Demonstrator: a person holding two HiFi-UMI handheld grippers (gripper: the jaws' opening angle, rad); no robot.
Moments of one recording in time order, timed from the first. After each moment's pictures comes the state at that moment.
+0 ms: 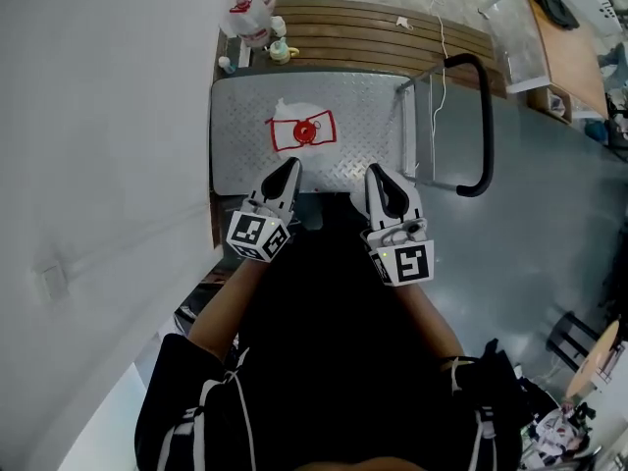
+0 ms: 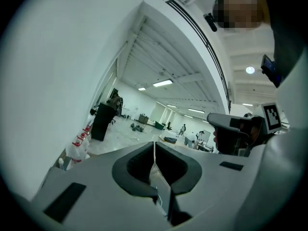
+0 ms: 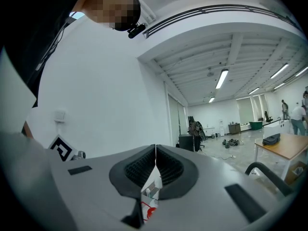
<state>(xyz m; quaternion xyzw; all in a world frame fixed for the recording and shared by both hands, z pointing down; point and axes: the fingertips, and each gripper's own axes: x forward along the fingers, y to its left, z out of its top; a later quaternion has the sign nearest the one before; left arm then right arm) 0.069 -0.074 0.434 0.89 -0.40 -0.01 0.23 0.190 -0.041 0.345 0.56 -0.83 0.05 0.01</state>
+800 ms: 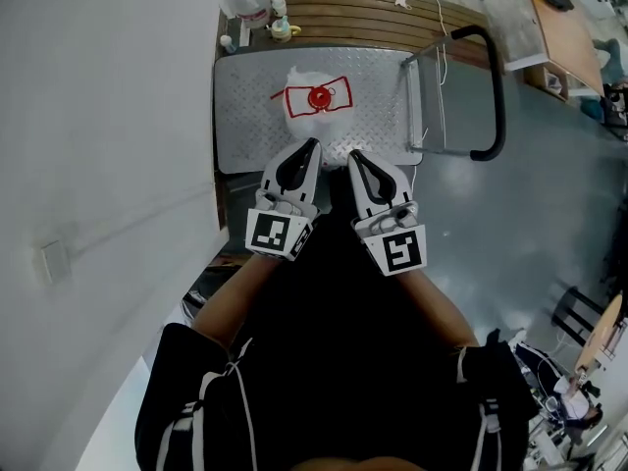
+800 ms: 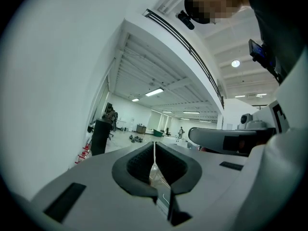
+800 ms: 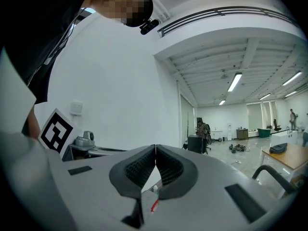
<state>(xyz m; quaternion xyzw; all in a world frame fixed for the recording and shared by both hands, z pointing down) 0.028 -0.019 0.370 0.90 -0.40 -0.03 0.14 0.077 0.010 0.338 0.53 -0.85 0.01 0.03</state>
